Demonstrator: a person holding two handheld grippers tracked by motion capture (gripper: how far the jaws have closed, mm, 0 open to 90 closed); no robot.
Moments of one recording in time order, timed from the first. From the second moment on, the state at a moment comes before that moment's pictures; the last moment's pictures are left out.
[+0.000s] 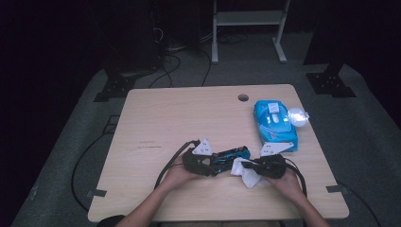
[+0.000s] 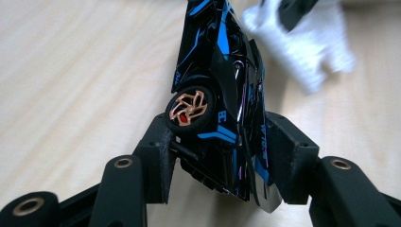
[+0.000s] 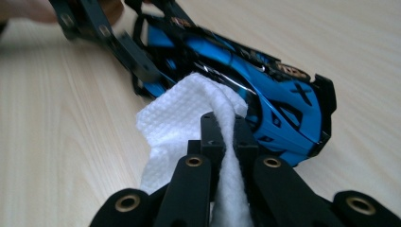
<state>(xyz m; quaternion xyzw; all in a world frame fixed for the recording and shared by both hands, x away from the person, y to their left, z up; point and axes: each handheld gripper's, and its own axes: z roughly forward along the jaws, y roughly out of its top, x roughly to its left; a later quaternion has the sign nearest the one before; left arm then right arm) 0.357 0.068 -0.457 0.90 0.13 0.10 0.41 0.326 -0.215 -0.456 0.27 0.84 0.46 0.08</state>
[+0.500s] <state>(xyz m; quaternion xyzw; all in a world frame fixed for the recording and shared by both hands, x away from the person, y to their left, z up) 0.358 0.069 -0.460 0.89 0.12 0.11 0.43 0.357 -0.184 -0.428 0.30 0.83 0.46 0.13</state>
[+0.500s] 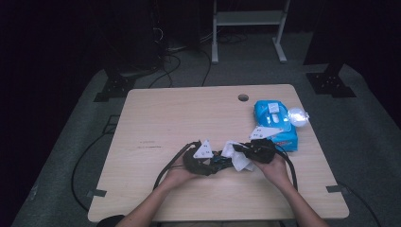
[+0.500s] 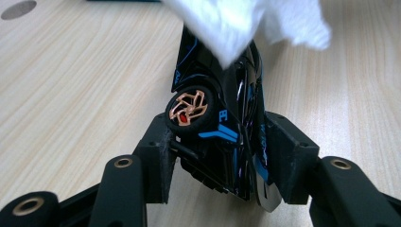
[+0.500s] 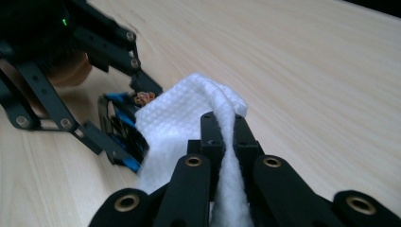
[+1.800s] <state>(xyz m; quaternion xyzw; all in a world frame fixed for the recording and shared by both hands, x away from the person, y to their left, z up) 0.365 0.085 -0.459 0.89 0.13 0.08 0.44 0.358 -0.175 -0.431 0.32 0.81 0.46 0.15</state>
